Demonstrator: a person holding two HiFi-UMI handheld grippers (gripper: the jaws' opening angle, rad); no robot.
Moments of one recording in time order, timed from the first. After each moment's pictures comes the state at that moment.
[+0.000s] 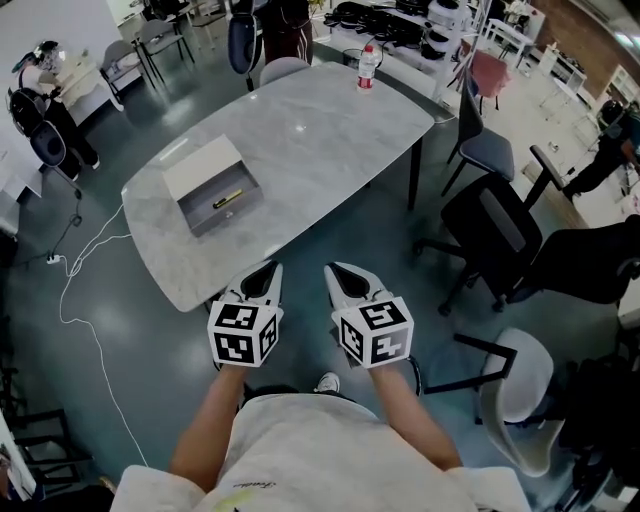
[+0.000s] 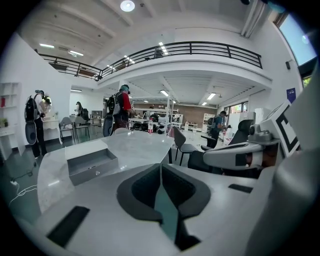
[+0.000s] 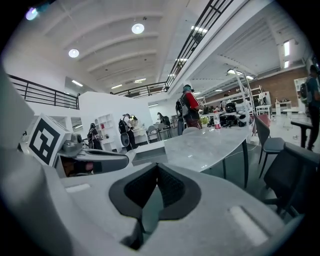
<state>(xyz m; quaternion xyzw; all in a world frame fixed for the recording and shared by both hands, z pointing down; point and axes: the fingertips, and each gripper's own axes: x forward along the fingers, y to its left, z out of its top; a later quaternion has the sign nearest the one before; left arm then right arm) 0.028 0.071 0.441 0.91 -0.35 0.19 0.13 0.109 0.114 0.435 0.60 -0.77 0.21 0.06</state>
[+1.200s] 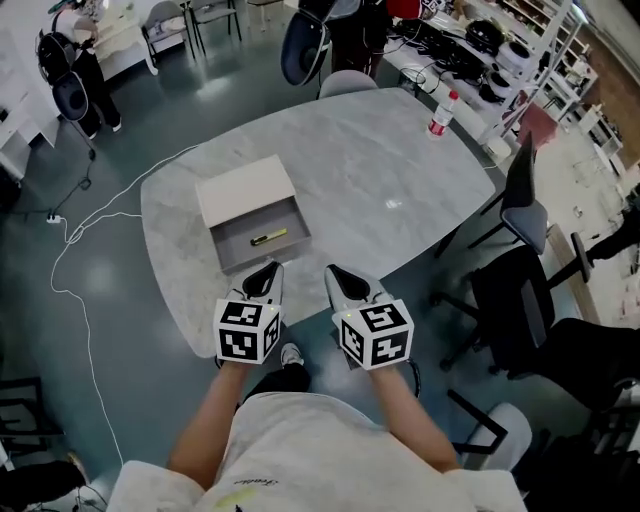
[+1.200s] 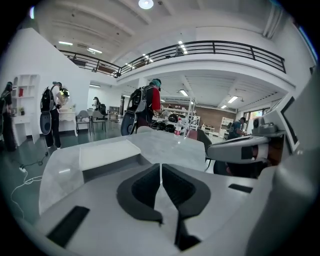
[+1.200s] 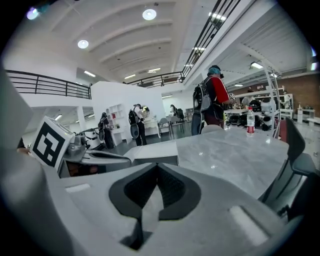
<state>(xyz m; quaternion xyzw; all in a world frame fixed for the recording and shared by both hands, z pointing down) -0.038 -0.130 0.472 0.87 -0.43 0.18 0.18 0.051 -0.098 0.446 0.53 -0.81 0.20 0.11</state>
